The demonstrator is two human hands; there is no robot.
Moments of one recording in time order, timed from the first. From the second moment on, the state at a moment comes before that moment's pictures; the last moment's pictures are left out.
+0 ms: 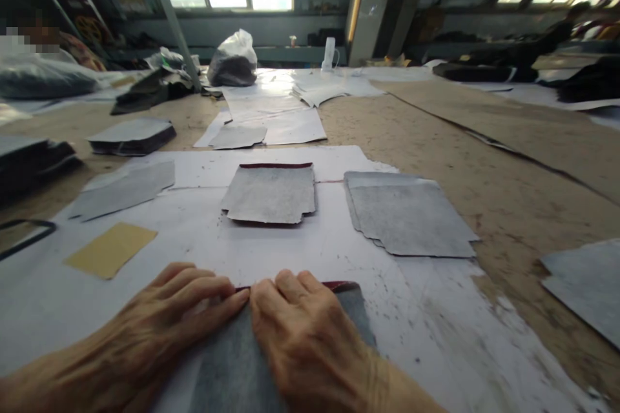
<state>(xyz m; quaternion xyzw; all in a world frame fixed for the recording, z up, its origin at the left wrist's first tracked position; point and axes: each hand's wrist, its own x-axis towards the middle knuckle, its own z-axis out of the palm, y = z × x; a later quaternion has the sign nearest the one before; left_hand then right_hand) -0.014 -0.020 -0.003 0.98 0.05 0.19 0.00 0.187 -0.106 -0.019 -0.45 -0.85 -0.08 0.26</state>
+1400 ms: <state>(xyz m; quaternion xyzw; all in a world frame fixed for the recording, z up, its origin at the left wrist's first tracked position) 0.109 -0.036 -0.019 0.94 0.00 0.29 0.19 0.264 -0.171 -0.018 -0.61 -0.76 0.00 0.24</state>
